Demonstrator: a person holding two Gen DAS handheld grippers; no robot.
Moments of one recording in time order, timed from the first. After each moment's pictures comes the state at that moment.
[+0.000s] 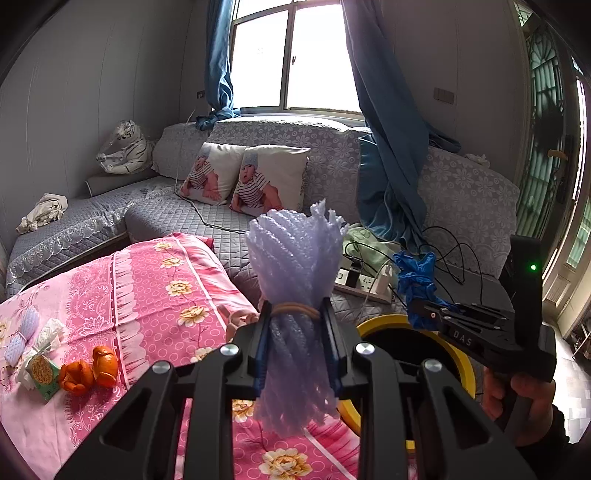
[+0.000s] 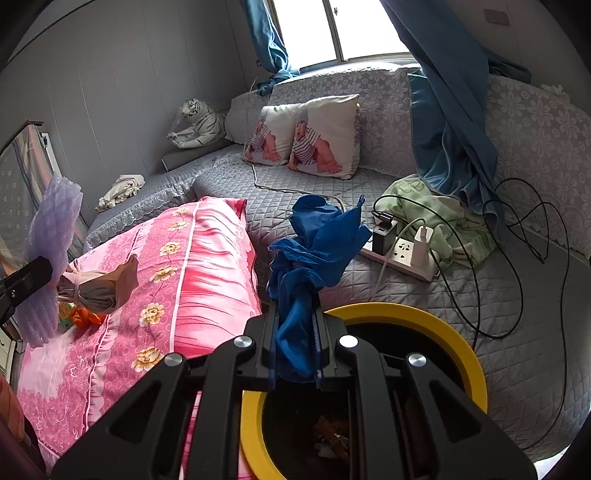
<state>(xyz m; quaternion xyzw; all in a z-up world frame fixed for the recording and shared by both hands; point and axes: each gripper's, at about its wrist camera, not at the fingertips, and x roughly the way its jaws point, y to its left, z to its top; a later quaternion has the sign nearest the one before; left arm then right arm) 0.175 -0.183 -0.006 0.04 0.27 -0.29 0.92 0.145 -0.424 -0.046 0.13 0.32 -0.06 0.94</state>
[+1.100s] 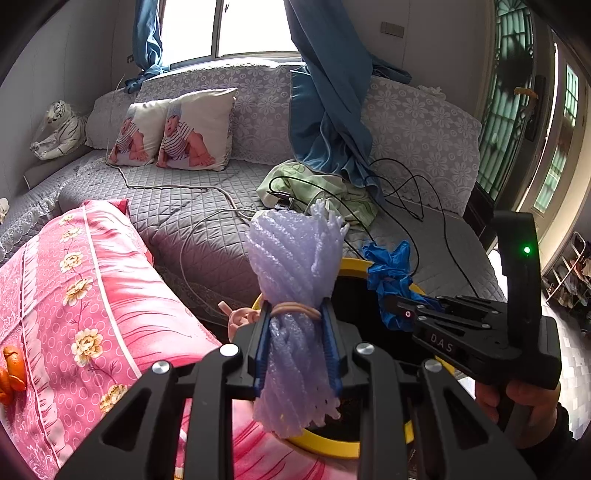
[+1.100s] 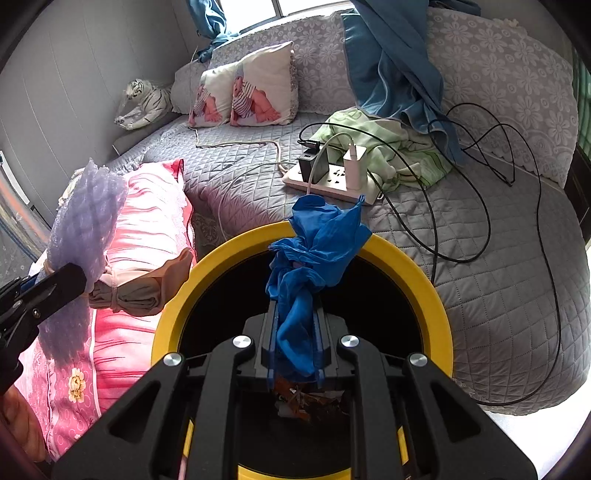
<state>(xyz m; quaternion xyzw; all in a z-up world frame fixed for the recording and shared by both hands) 0.183 -0.299 -0.090 0.10 0.35 -0.38 0.85 0.114 -0.484 -0.124 0.18 0.40 -0.13 0.89</state>
